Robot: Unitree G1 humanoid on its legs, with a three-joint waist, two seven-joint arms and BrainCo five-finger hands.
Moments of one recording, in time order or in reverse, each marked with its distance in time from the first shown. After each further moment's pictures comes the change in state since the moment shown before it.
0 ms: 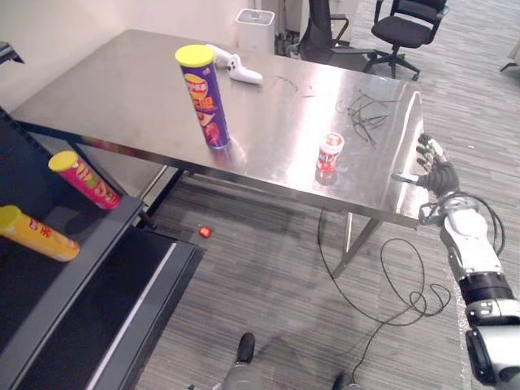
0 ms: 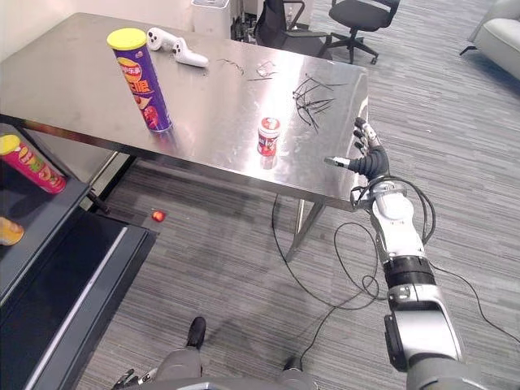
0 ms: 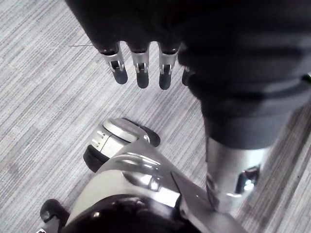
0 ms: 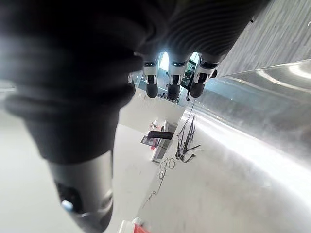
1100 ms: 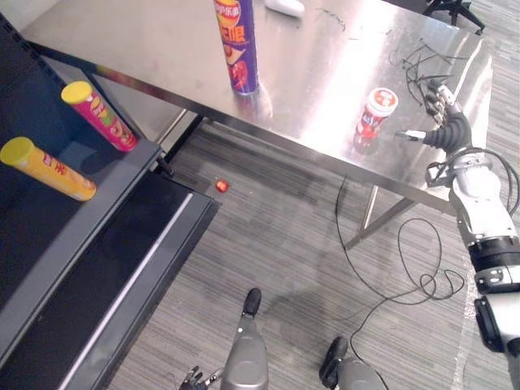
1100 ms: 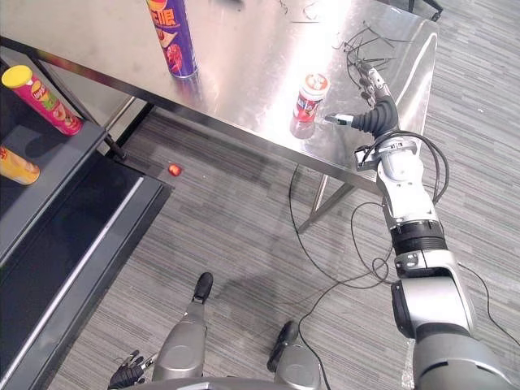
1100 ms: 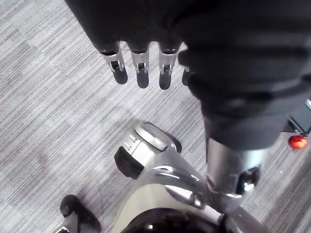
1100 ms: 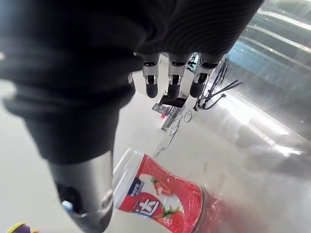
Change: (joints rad) left arm -0.002 0.015 -0.042 -0.080 -0.055 -0.030 -0.020; right arm -0.196 -0.089 0.108 0.001 0.000 -0.001 -0.031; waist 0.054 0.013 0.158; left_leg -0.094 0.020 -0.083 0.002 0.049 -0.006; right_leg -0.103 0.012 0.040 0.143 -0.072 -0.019
